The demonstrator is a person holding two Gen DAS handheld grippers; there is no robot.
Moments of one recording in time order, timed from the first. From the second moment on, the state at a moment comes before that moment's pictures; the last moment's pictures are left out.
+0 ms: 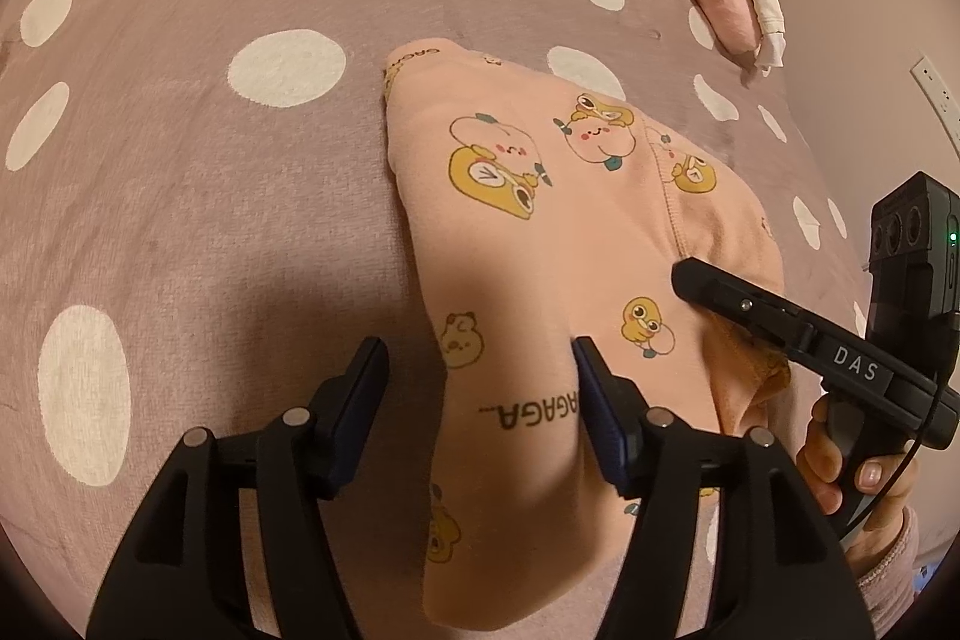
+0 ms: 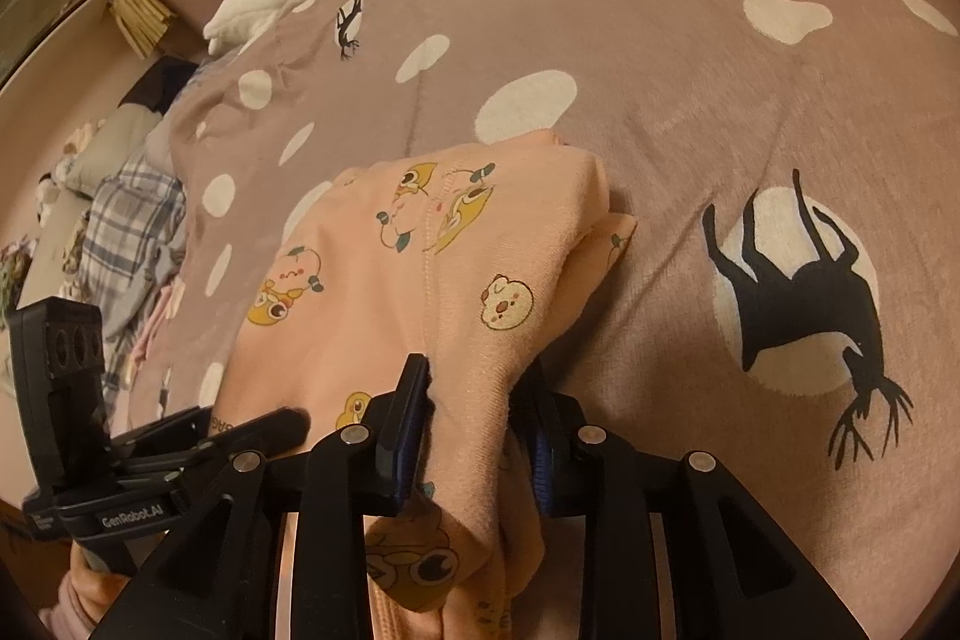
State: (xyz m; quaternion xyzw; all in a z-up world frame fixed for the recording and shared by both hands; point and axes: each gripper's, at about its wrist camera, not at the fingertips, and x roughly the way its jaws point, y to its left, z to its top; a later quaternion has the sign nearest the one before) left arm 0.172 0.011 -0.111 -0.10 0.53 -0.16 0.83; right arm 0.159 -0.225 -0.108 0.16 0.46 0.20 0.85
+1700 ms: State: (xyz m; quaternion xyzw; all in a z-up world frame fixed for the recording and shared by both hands) left arm 0.158 0.028 -0.110 -0.06 0.54 -0.07 0.84; right arm 0.157 -0.238 -0.105 0.16 0.47 0.13 0.85
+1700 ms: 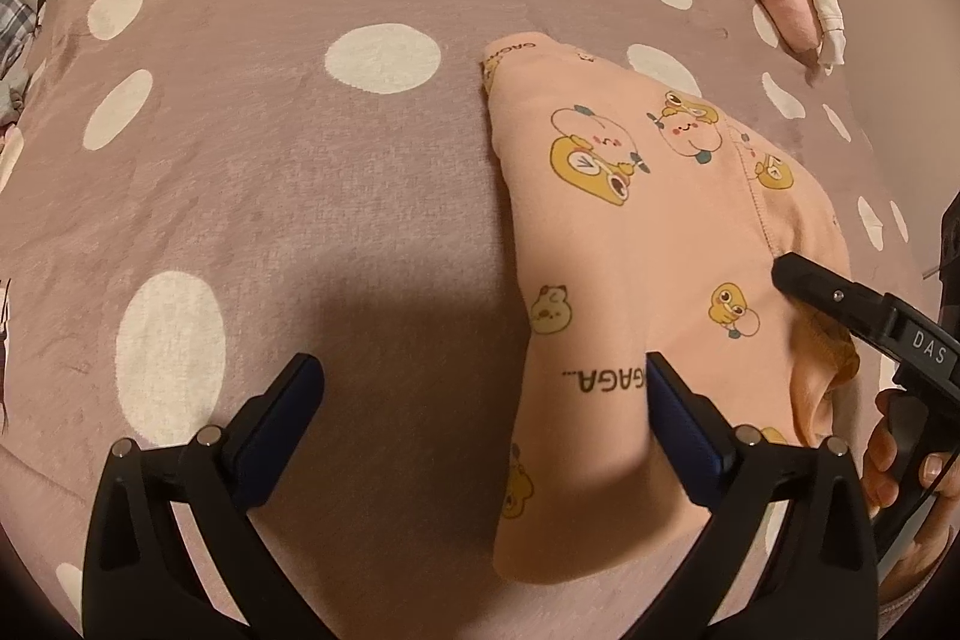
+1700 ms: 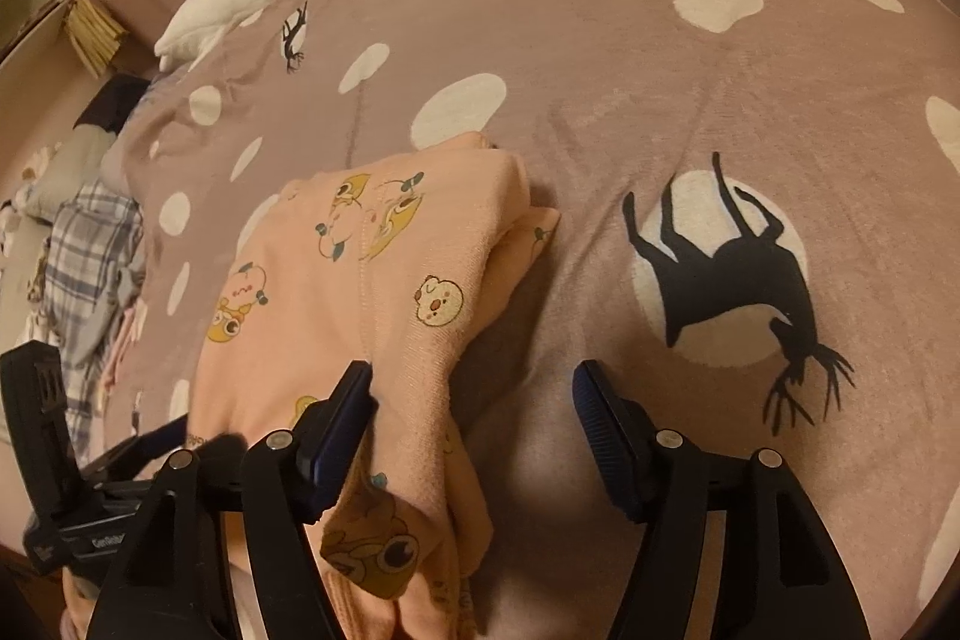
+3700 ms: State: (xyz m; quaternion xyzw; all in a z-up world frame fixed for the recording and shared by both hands) left arm 0.021 0.024 -0.009 -0.05 0.46 -0.06 0.89; right arm 0.004 -0.210 -0.011 0.00 0.36 0.10 0.93
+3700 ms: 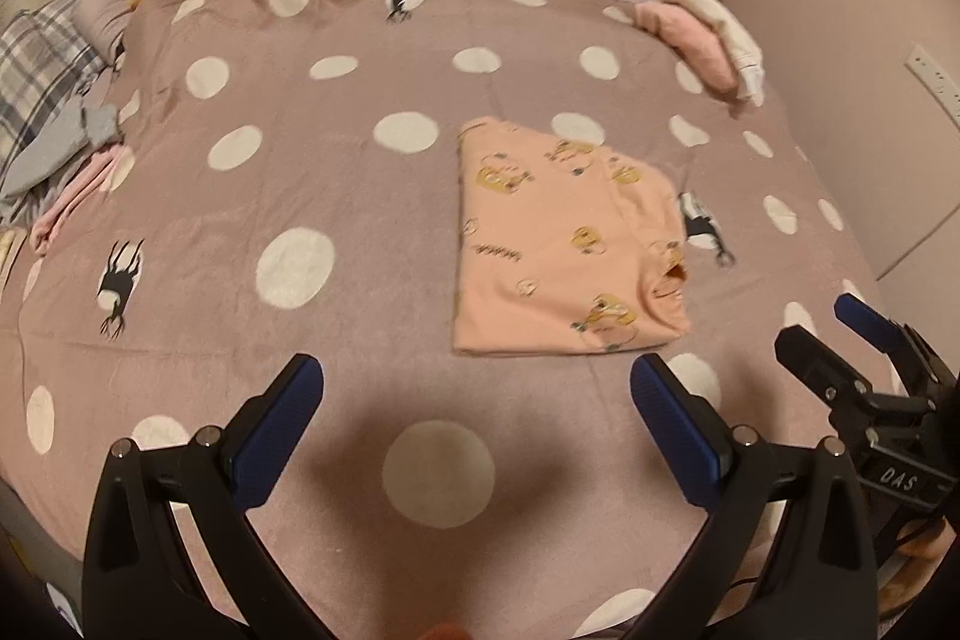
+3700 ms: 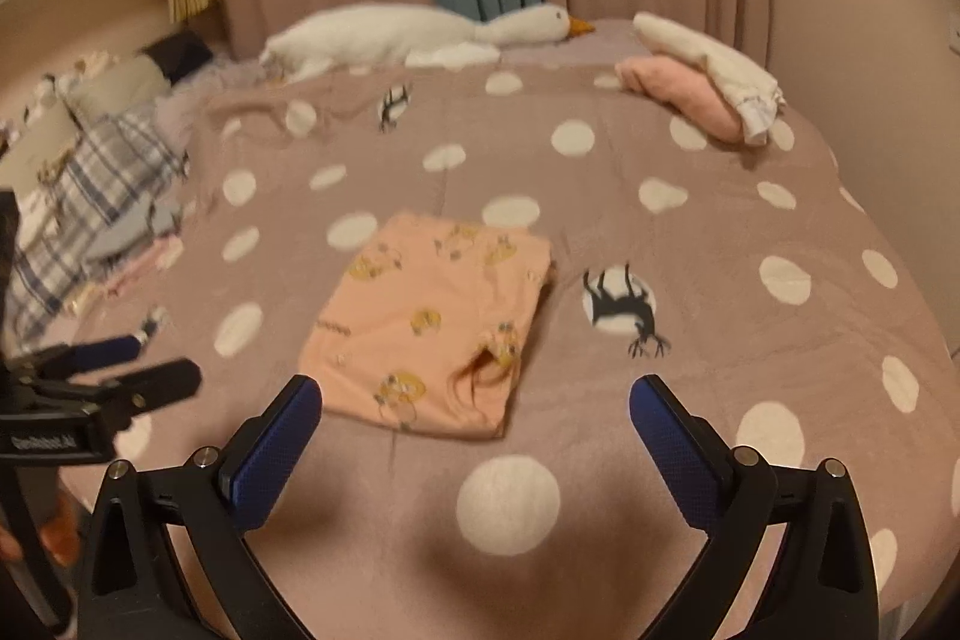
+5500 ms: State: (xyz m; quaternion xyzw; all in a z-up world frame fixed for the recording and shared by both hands) left arm 0.016 0.011 -0.006 -0.01 0.46 -0.04 0.89; right arm -0.008 -0.199 -0.009 0.02 0.35 0.11 0.93
